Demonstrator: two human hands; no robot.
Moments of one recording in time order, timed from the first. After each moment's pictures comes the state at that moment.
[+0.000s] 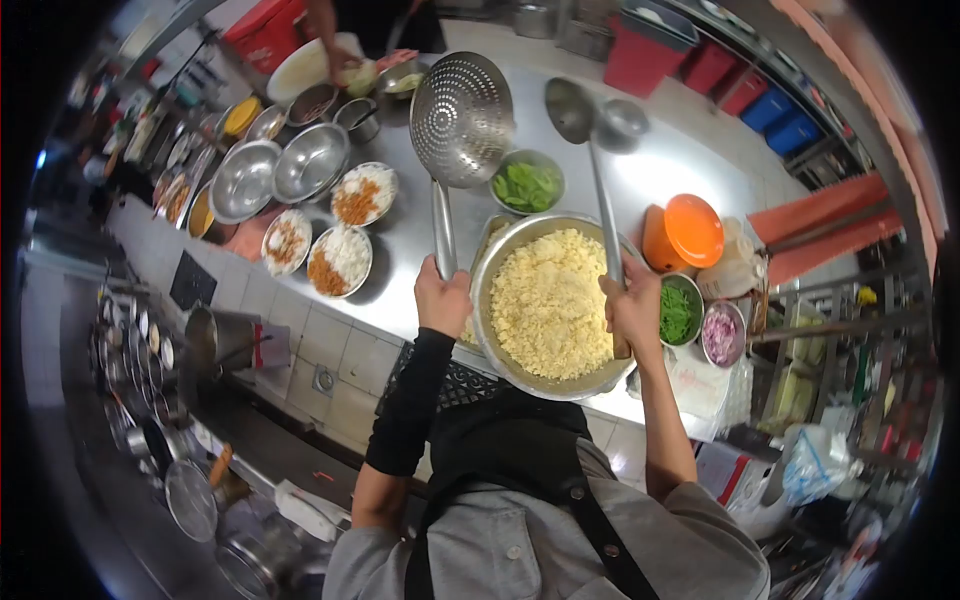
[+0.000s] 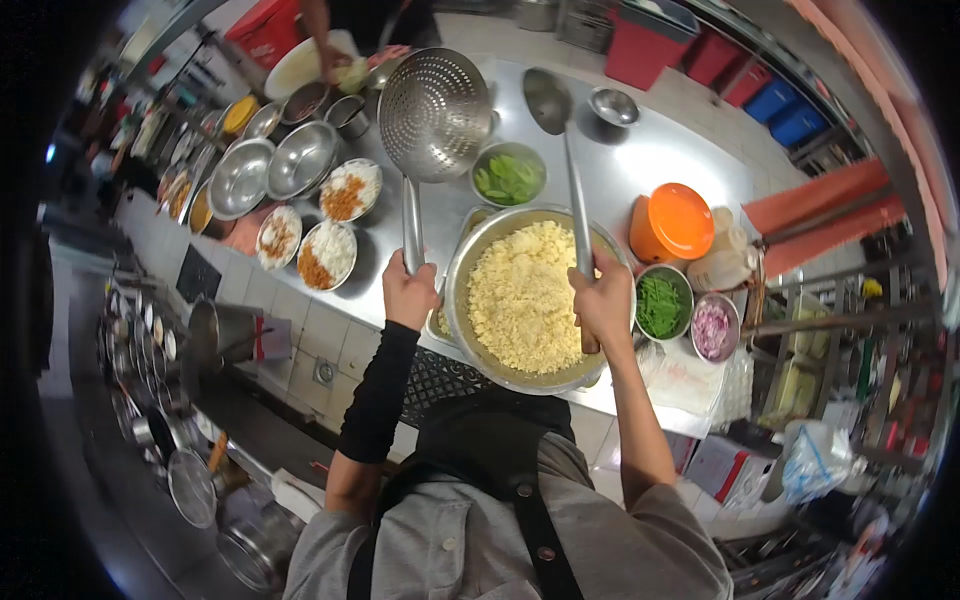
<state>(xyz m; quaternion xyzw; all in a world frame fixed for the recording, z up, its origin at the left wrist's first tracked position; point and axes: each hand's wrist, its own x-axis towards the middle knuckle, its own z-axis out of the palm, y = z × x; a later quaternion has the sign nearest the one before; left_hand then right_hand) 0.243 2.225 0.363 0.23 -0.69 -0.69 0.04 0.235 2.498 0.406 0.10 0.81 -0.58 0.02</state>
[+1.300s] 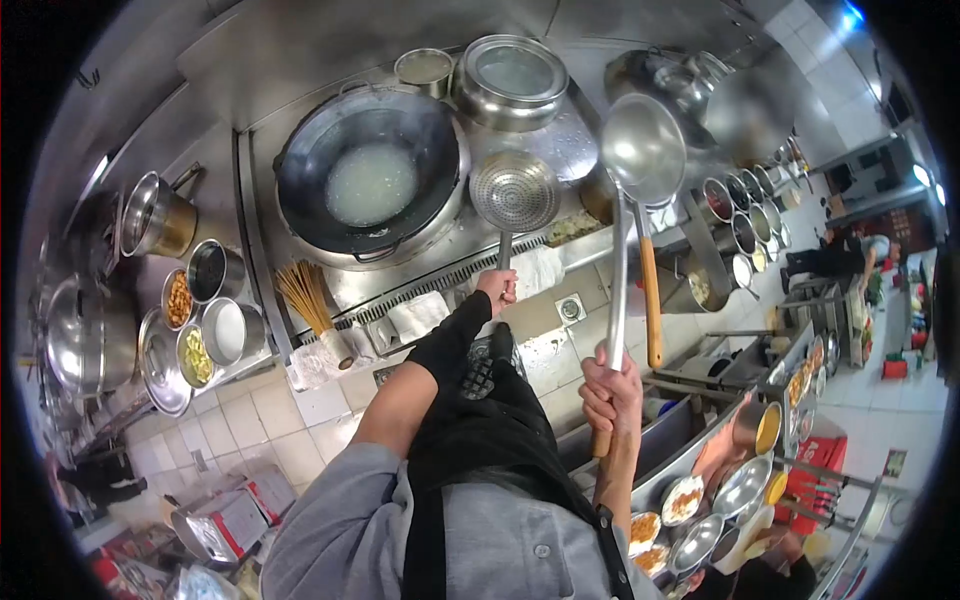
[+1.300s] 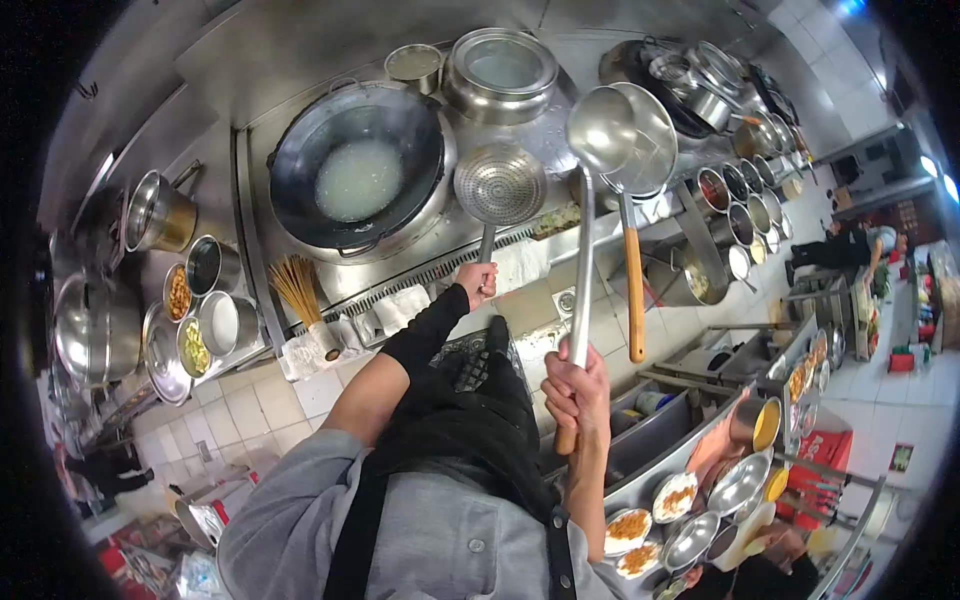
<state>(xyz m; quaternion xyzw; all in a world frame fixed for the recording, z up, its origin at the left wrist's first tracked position) 0.875 1.869 0.120 0.40 0.13 -0.59 0.69 0.629 1.866 0.438 -0.31 0.30 -0.18 0.88</state>
